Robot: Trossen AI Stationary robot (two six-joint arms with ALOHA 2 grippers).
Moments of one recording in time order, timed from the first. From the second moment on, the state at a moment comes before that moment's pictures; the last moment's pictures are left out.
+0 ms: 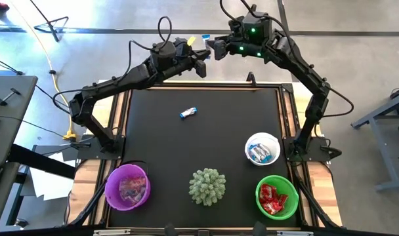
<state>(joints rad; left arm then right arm) 0.44 1.62 1.61 -0.06 -0.19 -0.28 -0.51 1.79 2.31 -0.83 0.03 0.40</state>
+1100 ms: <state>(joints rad) 0.40 1.62 1.61 0.02 -0.14 -0.25 -0.49 1.81 2.31 -0.82 0.02 0.38</state>
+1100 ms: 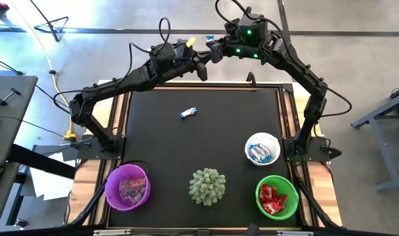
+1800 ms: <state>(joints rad) 0.39 1.59 1.61 -0.21 -0.12 -0.05 -0.55 1.78 2.31 -1.06 0.10 0.32</state>
